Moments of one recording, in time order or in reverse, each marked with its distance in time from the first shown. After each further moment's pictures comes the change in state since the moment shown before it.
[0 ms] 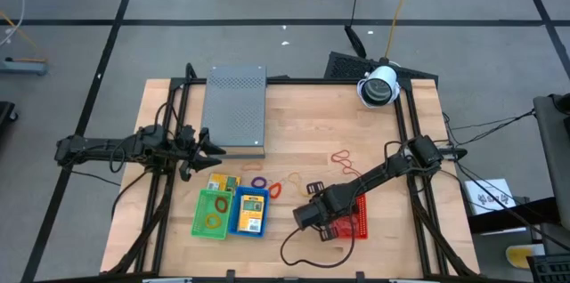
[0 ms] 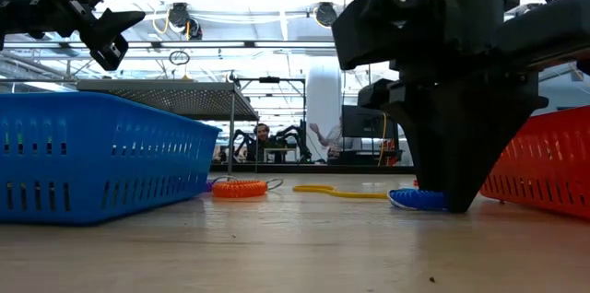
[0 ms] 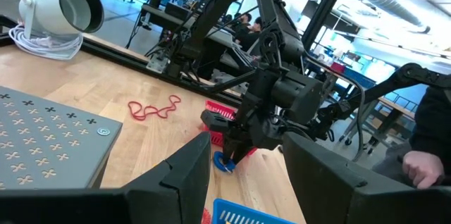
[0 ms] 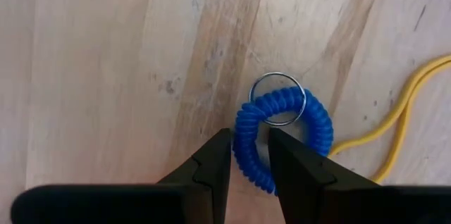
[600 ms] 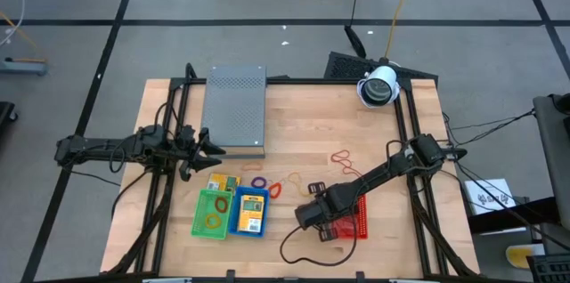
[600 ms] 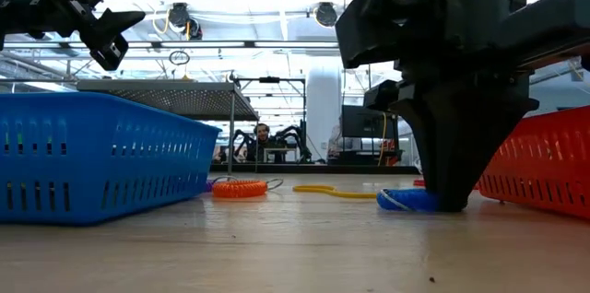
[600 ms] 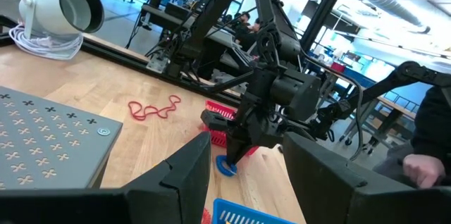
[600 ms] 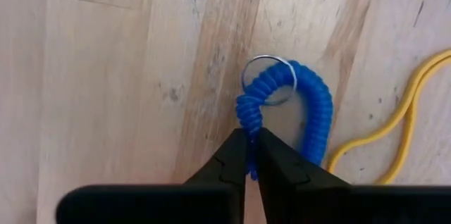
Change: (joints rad) left arm 0.000 0.000 0.000 0.000 0.000 0.001; right arm 0.000 -0.018 -0.049 0.083 0.000 0.053
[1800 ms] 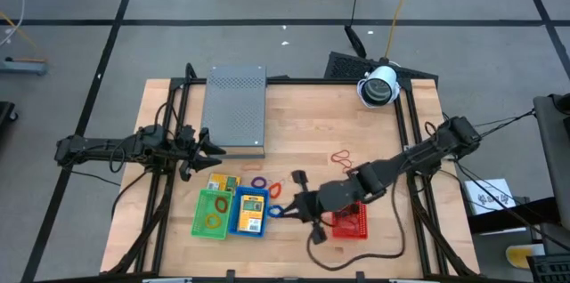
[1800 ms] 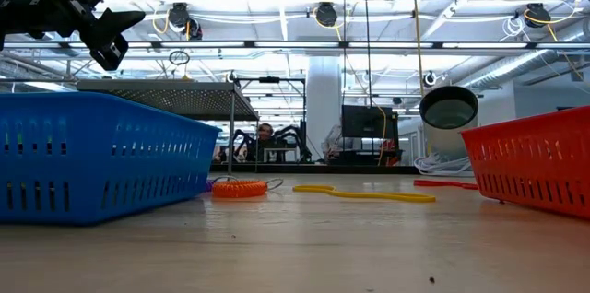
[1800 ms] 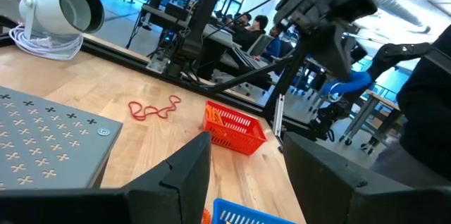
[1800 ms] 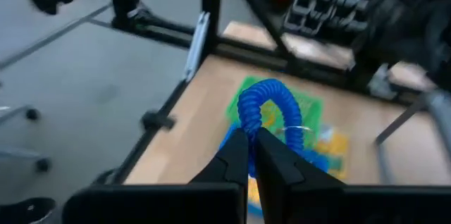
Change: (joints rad) left arm 0.000 0.000 0.000 0.000 0.000 0.000; right arm 0.010 -0.340 0.071 0.534 0.126 -0.261
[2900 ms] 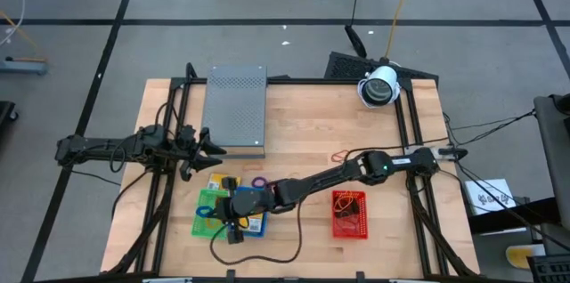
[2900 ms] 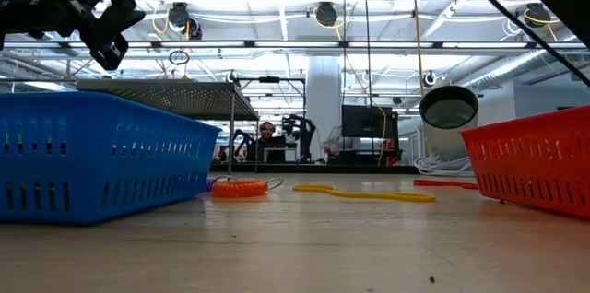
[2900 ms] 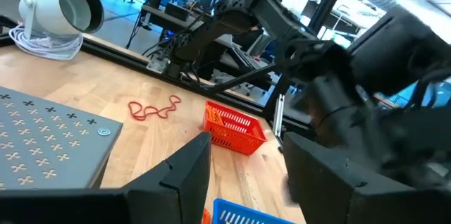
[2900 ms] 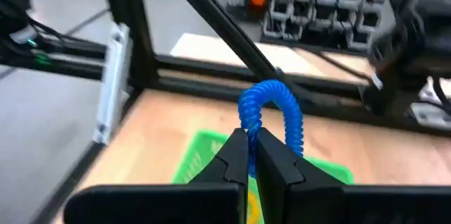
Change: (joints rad) left arm 0.000 0.000 0.000 0.000 0.000 0.000; right arm -0.148 0.841 0.849 0.083 -0.048 0.023
